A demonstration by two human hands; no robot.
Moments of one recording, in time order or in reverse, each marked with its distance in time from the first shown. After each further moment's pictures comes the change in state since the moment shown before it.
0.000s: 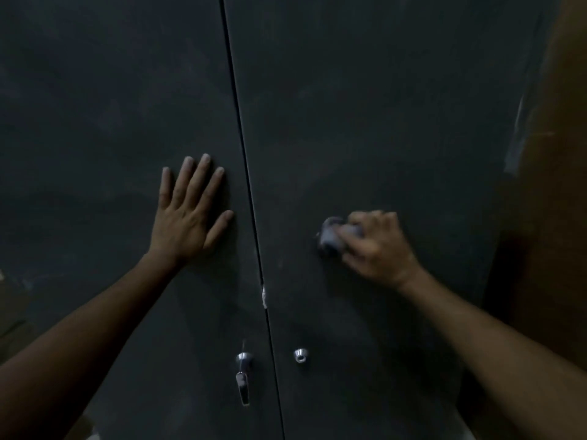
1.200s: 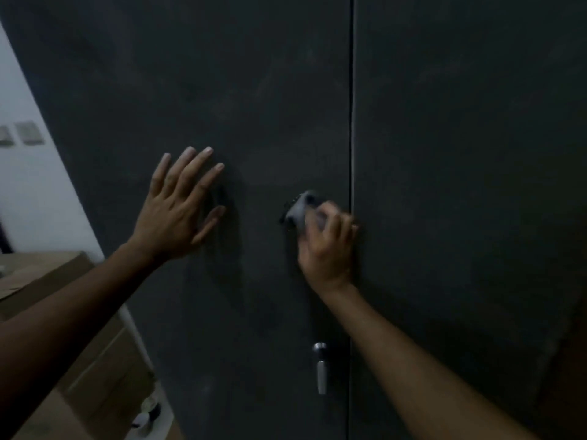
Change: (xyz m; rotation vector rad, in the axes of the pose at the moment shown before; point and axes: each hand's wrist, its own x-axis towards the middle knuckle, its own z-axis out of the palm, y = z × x) left_hand -0.060 -0.161 -0.060 -0.036 -0.025 0.136; right_hand 0.136 -0.236 0.080 0.125 0.230 0.546
